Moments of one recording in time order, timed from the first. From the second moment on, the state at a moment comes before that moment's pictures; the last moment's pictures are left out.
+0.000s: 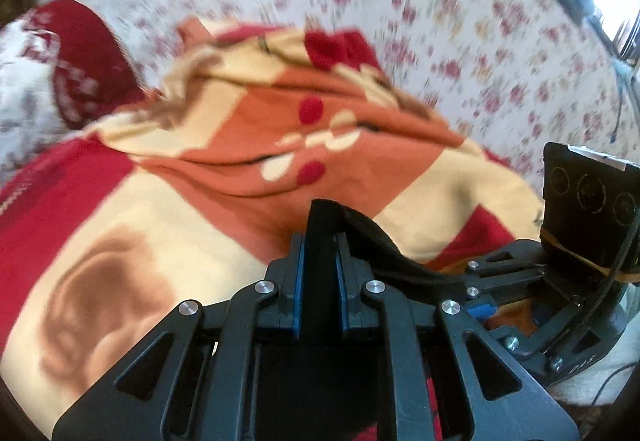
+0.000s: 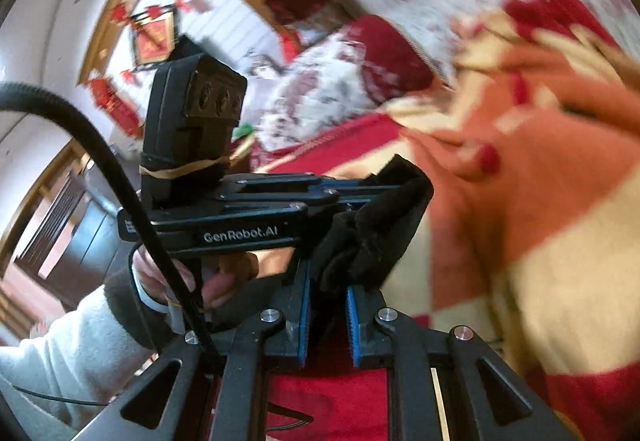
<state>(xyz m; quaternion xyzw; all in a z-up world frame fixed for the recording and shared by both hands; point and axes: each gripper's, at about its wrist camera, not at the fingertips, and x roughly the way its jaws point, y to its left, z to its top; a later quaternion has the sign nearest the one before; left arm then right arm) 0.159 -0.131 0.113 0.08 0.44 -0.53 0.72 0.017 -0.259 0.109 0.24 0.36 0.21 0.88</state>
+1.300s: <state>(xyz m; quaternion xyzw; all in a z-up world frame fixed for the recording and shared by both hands) 0.036 0.126 0.112 -0.08 0.43 -0.18 0.88 0.091 -0.174 0.060 0.16 0.47 0.28 0.82</state>
